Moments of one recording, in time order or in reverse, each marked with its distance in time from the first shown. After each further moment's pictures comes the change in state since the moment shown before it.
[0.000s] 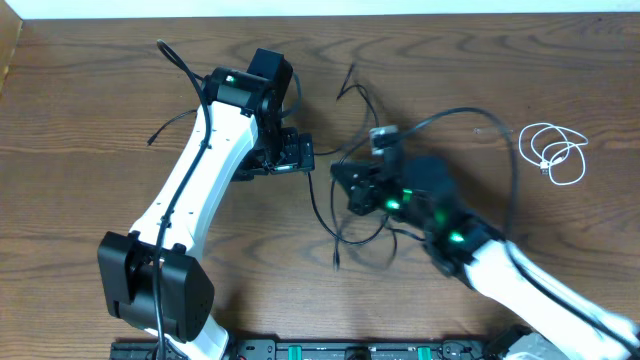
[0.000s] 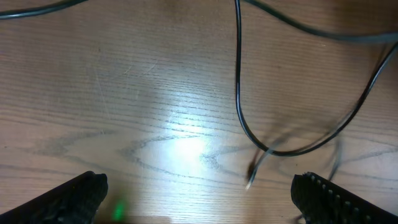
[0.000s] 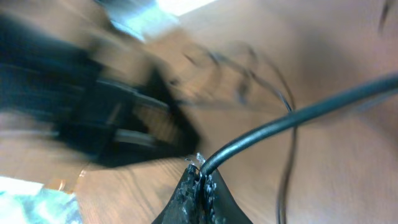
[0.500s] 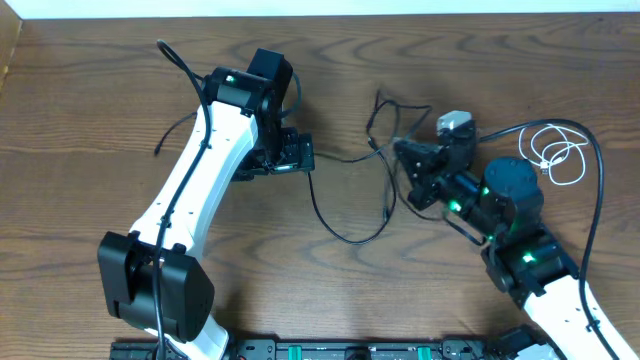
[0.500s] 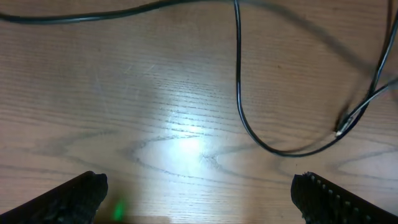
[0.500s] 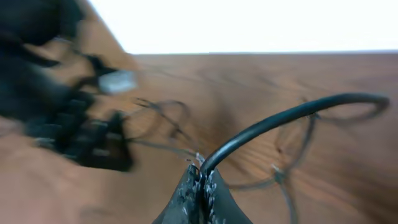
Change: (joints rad) left arm 0.000 0.000 0.000 0.000 0.000 0.000; right arm -0.251 -0.282 0.001 -0.276 0.010 -0.360
